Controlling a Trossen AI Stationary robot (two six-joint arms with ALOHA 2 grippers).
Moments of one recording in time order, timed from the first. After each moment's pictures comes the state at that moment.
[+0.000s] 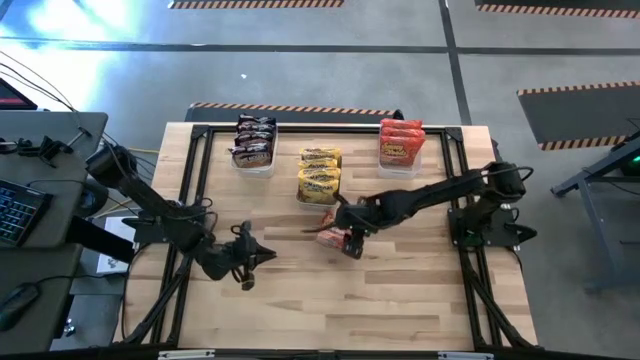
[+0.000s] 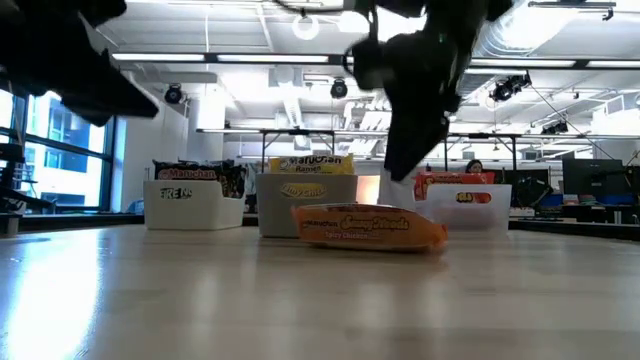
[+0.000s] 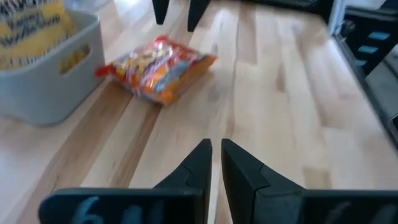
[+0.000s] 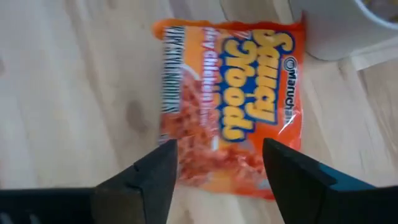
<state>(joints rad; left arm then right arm) -0.71 1.23 0.43 0.19 -0.71 -0.57 0.14 1.72 1.19 -0.61 0.06 0.47</state>
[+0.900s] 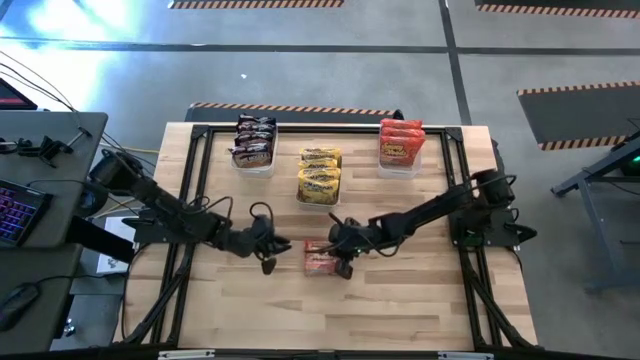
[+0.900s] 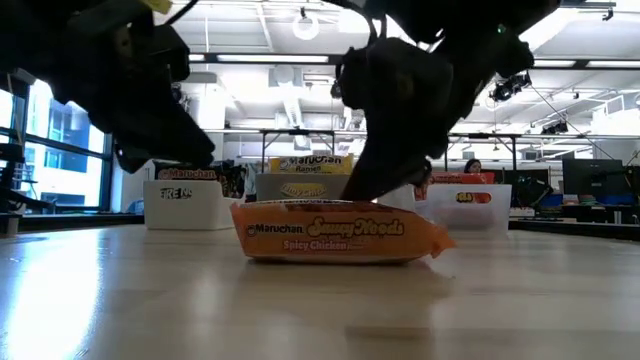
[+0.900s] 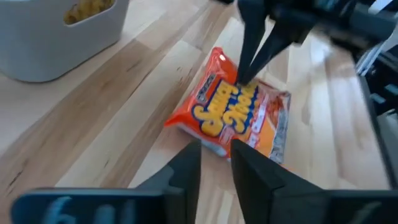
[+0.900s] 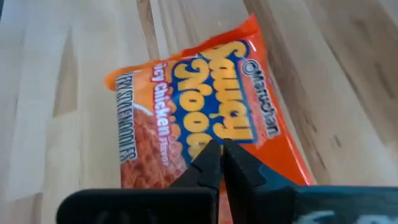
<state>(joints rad) -0.45 1.37 0.43 0.34 -0.46 -0.76 0.24 1.82 0.99 0.01 0.06 0.52</state>
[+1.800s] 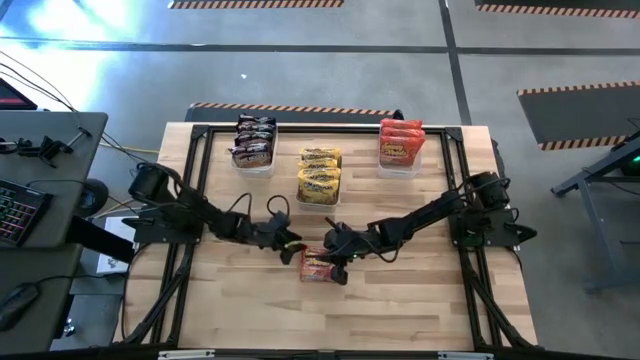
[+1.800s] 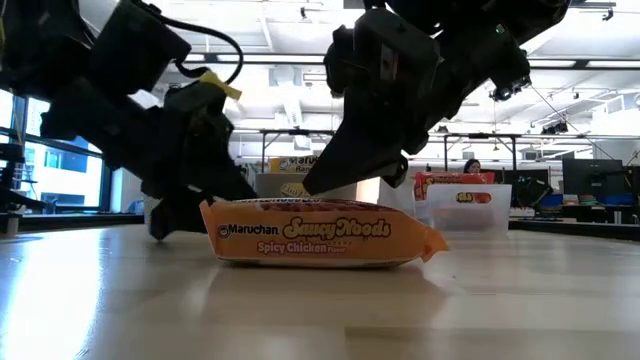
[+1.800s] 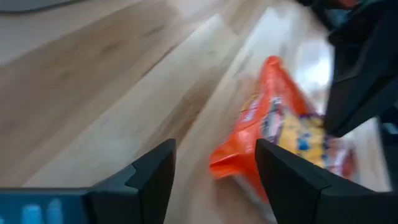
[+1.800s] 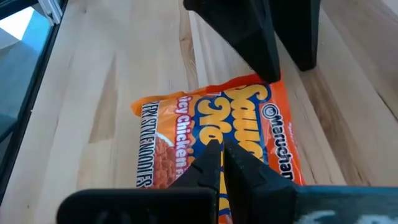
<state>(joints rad) -0.26 1.73 0.43 0.72 -0.25 -0.91 0.27 1.88 0.99 0.22 0.06 0.47</state>
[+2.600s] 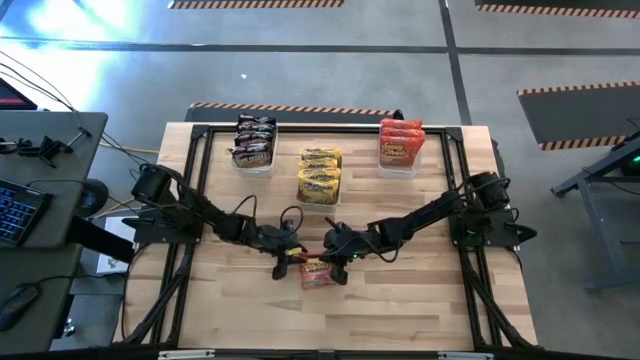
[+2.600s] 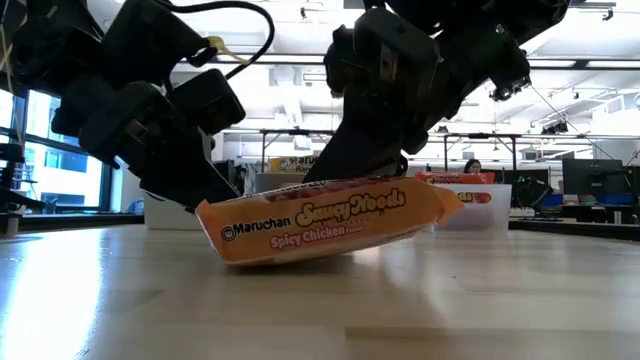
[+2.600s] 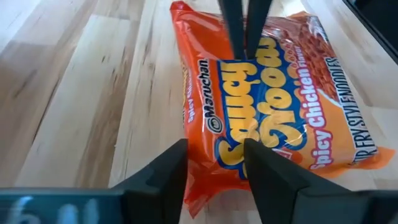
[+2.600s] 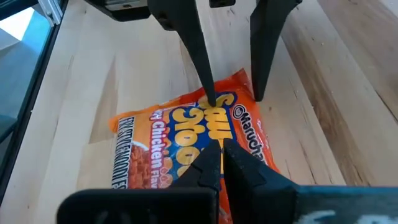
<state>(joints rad) -0.26 1.77 0.50 0.69 -0.06 -0.29 0.27 1.88 0.99 0.22 0.06 0.47</state>
